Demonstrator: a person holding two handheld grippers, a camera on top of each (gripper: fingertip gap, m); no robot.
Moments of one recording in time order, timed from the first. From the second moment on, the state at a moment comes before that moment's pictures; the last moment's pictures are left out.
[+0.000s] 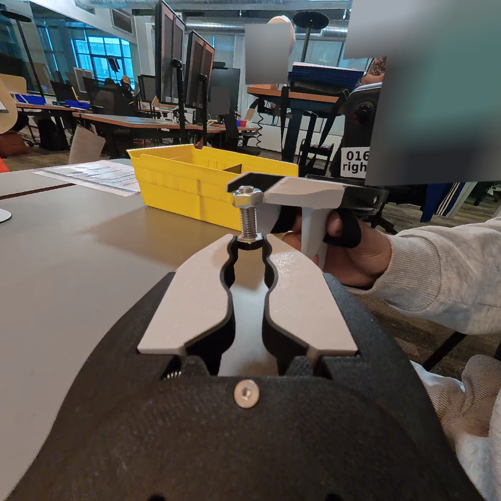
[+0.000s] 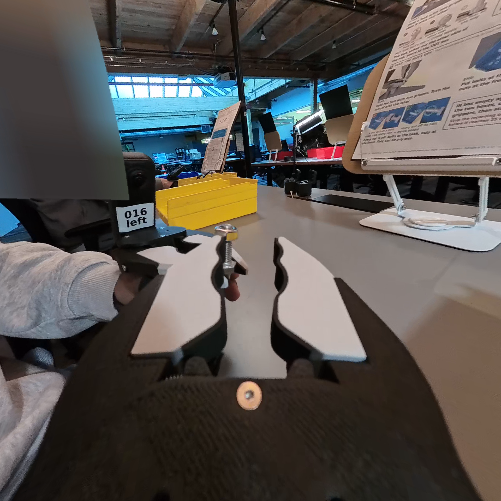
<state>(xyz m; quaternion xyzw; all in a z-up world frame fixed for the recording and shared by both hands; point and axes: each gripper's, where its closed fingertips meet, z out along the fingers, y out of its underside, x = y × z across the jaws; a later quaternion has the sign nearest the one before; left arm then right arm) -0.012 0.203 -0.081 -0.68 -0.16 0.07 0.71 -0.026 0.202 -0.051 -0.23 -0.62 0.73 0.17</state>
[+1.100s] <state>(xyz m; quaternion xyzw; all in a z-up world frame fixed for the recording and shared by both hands) 0.002 0.212 -0.084 -0.70 -0.11 0.09 0.69 0.000 0.168 -0.052 -0.16 -0.65 0.73 0.15</state>
